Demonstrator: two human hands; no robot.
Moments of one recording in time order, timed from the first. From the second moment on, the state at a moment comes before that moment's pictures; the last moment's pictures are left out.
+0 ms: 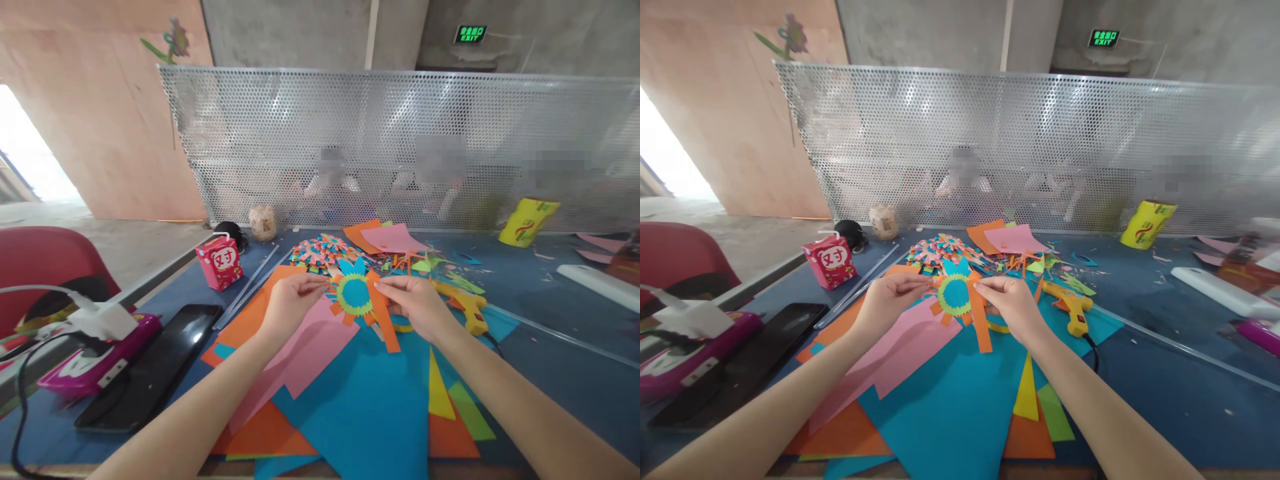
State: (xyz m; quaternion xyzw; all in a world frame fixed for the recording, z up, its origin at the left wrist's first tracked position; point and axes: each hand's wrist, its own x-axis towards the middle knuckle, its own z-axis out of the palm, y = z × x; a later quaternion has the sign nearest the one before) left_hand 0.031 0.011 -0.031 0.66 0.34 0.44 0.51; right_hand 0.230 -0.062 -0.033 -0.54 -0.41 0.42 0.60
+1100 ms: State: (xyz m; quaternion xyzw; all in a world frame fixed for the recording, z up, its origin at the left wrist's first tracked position) left_hand 0.042 0.010 -0.032 0.48 0.28 0.45 0.70; right_hand 0.212 -0.063 -0.038 -0.50 -0.44 0.50 0.55
